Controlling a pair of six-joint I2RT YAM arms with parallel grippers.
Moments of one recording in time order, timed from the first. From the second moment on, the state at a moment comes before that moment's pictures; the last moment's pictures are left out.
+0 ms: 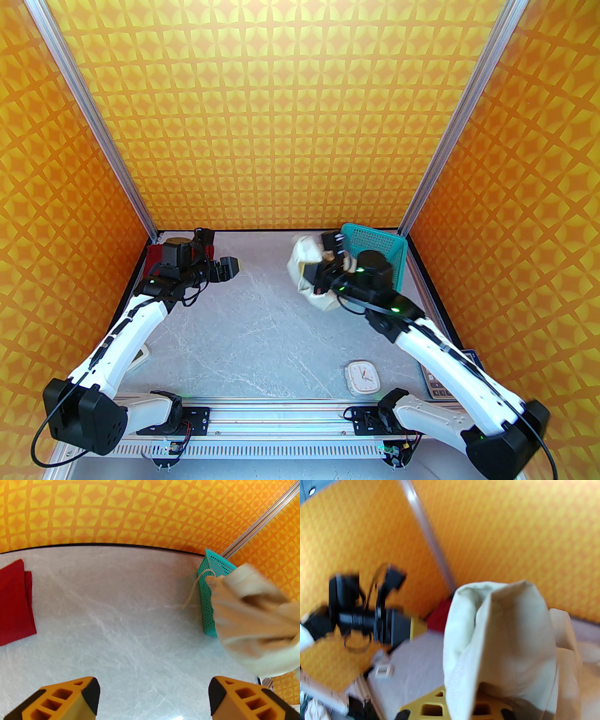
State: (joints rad) left arm -0.22 1.27 1.13 -0.44 0.37 -0.31; right arm 0.54 1.16 1.04 -0.16 -0.39 0.28
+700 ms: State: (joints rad) left arm -0.35 1.46 1.01 -0.40 0.37 -0.33; right arm 0.79 1.40 1.02 -0.43 -0.29 0.13
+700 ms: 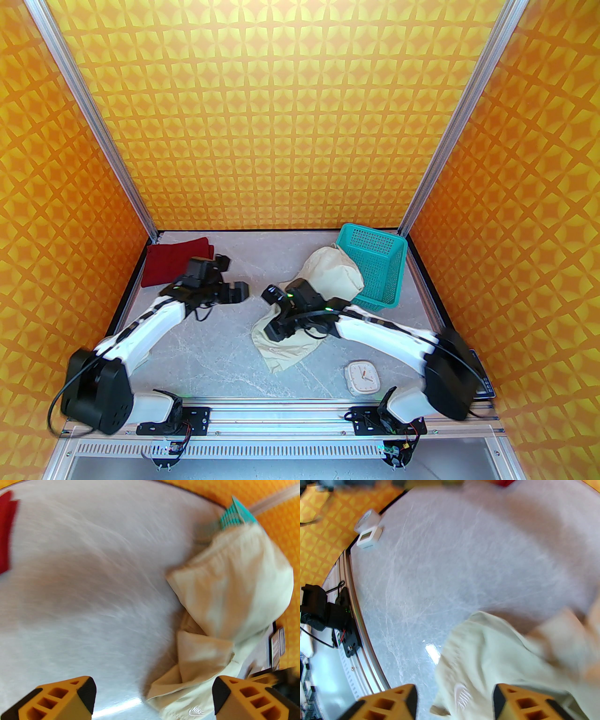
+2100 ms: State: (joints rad) left arm -0.49 1.27 1.25 -0.14 0.15 -0.12; right arm 0.22 1.14 0.88 -0.66 -0.07 0.52
